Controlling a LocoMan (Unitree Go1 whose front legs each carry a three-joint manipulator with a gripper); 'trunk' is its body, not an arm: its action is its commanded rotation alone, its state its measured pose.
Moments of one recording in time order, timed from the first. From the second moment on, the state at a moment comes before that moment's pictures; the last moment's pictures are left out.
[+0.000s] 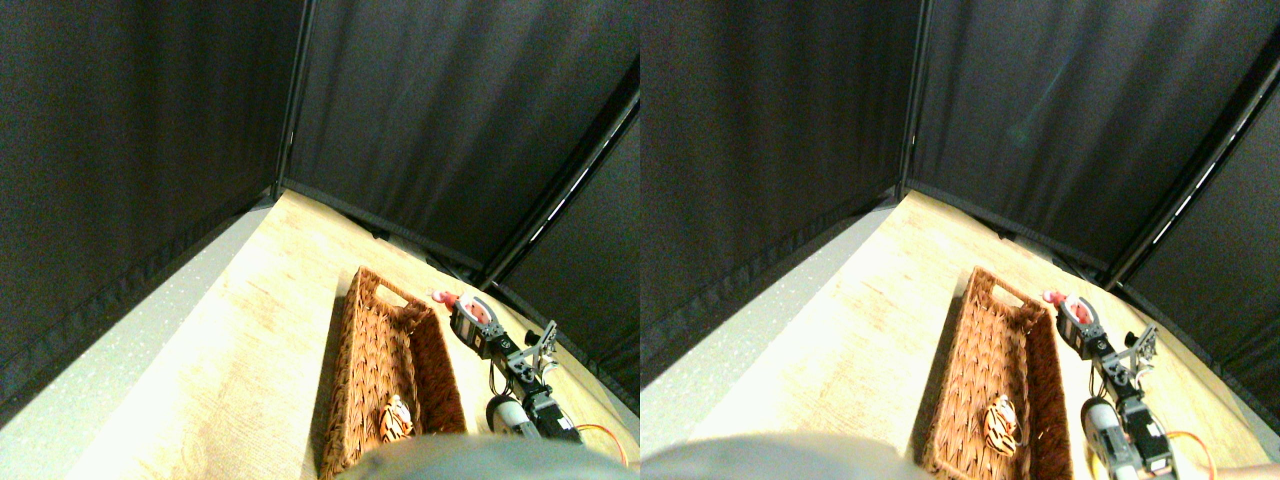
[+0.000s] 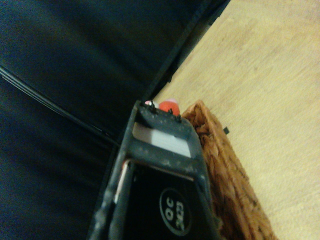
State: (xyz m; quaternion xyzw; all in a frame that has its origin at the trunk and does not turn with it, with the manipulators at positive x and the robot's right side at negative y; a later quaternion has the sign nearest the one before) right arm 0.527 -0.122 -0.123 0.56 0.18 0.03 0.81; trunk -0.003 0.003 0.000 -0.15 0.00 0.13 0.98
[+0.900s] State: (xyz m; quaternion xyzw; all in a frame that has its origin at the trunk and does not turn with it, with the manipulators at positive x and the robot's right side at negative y) right arm 0.520 -0.114 -0.127 0.56 0.23 0.02 0.79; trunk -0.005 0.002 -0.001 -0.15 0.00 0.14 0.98
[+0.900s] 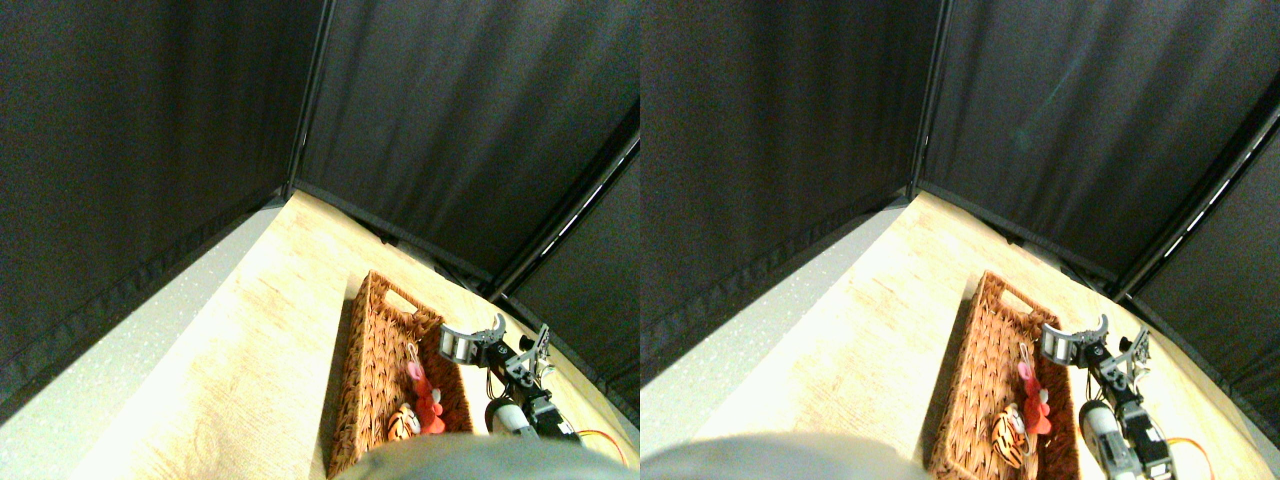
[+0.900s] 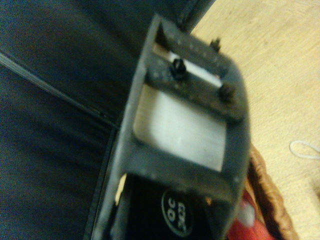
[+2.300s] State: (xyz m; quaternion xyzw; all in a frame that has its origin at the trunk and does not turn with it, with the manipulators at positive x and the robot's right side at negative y) right arm 0.461 -0.263 -0.184 0.56 0.04 -0.17 0.81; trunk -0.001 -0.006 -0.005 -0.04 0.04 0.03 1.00
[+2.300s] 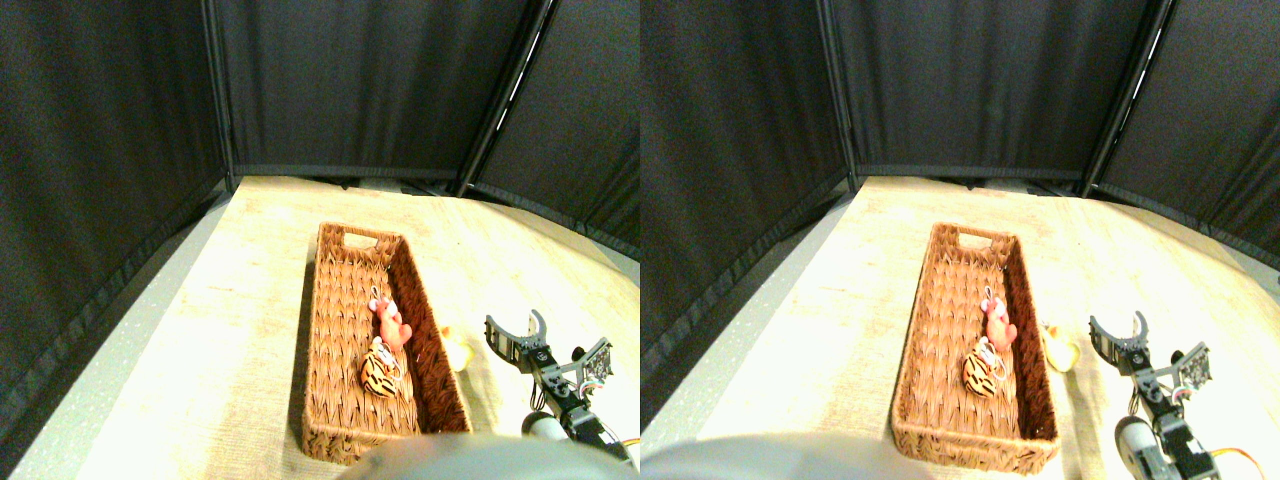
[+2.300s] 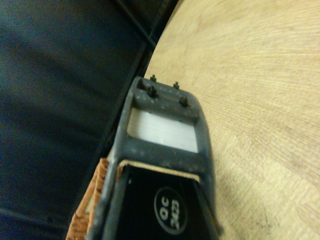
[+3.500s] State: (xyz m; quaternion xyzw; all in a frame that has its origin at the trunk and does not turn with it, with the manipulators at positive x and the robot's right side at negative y) right arm 0.456 -0.210 -0.226 0.62 0.20 -0.17 0.74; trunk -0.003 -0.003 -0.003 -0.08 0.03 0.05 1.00
